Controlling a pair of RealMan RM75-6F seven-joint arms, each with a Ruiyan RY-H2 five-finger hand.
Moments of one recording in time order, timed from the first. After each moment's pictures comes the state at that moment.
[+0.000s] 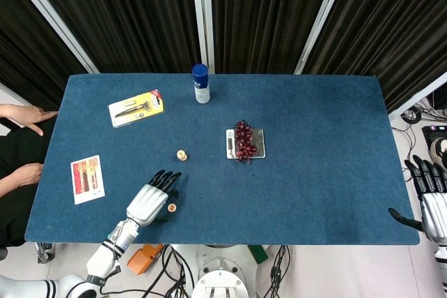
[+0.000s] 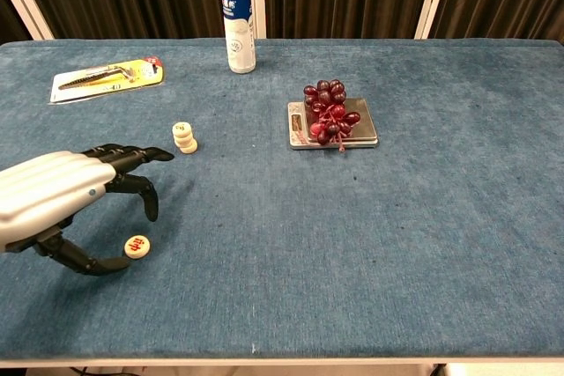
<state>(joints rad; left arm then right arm) -0.44 -1.61 0.10 -1.54 1.44 1.19 0.37 0.02 -1.09 0.04 -1.51 -1.58 1.58 0.13</state>
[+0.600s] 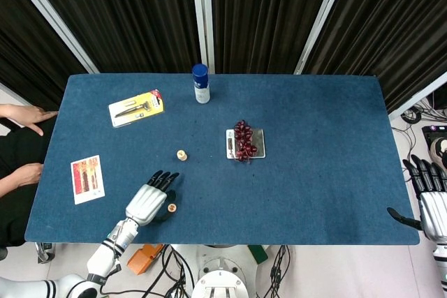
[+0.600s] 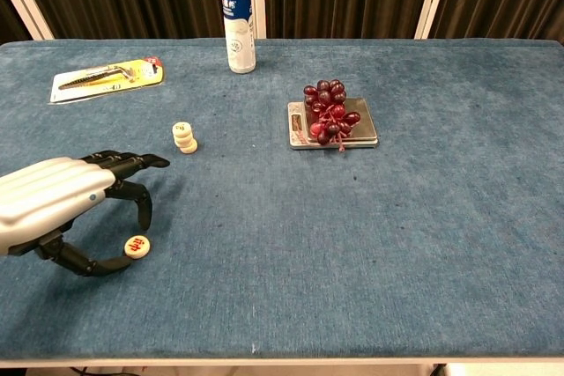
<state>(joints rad) -0.43 -1.61 0.08 -1.53 1.42 1.15 0.39 0.03 -1.09 0.04 -1.51 -1.58 1.56 0.13</state>
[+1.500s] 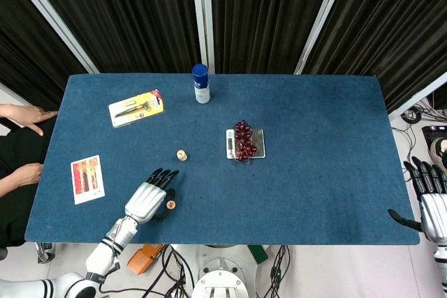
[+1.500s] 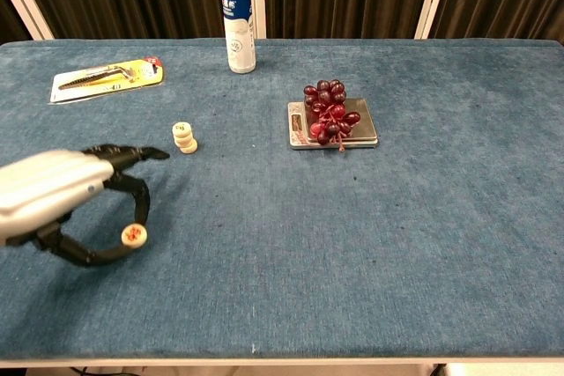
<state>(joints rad) -0.43 -1.58 0.05 -1.56 1.44 1.14 0.37 0.02 -1.10 0.04 -1.50 -1.58 1.57 0.14</state>
